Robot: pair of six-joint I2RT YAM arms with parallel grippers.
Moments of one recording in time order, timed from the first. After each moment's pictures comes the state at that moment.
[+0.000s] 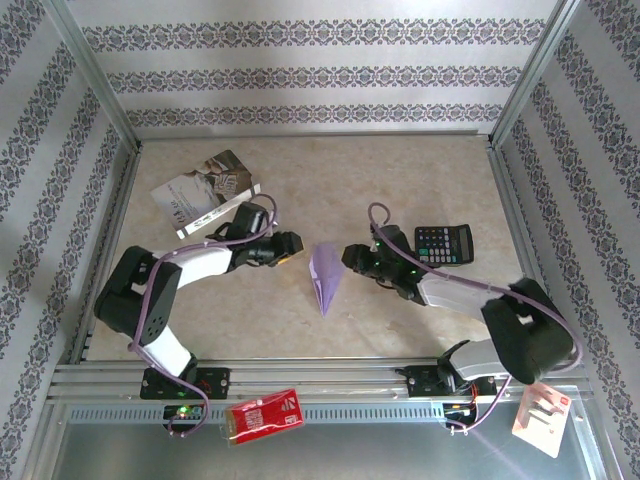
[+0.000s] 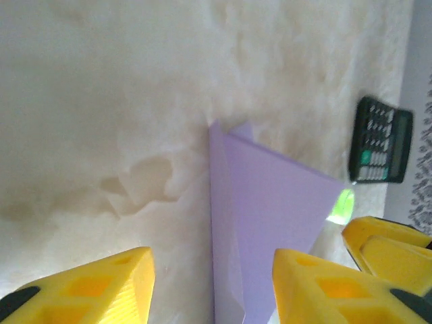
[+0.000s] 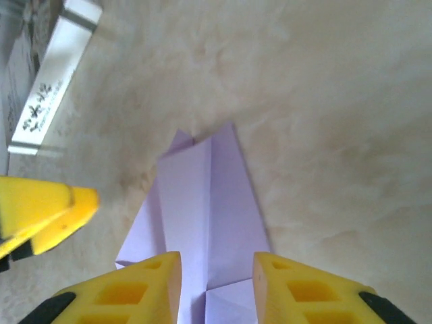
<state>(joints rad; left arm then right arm) -0.38 1.62 0.81 -0.01 0.50 -0.81 0.53 1.35 0.55 0.12 -0.18 0.84</state>
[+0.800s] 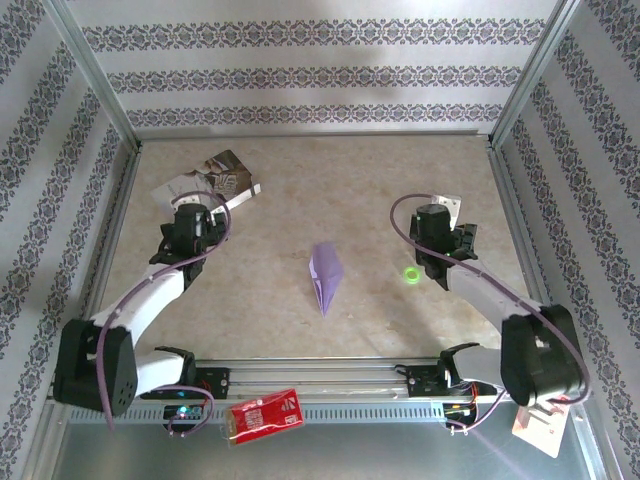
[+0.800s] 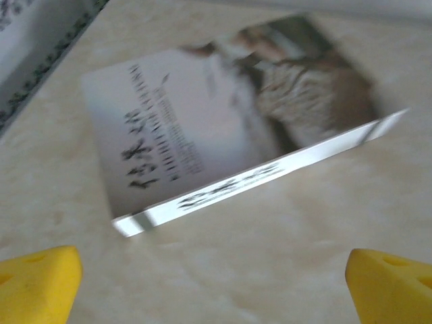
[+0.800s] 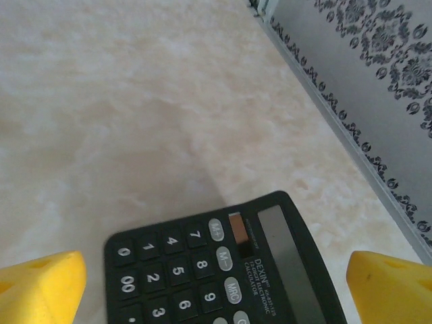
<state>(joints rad) -0.12 1.25 0.62 -0.02 -0.40 -0.22 0.23 1.28 0.60 0.00 0.60 0.20</state>
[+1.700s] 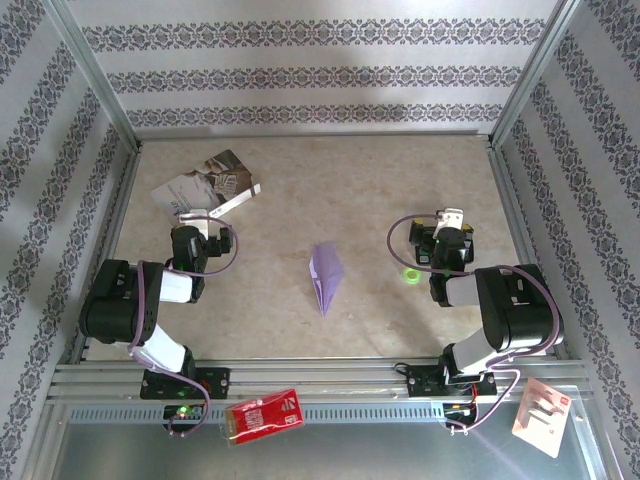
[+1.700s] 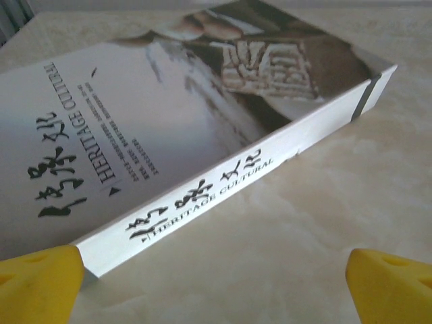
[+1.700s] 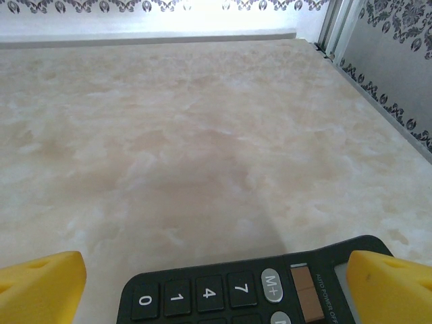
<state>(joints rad) -0.01 1.59 0.37 0.82 -0.11 -0.03 0.05 1.53 0.32 0.86 0.24 0.07</state>
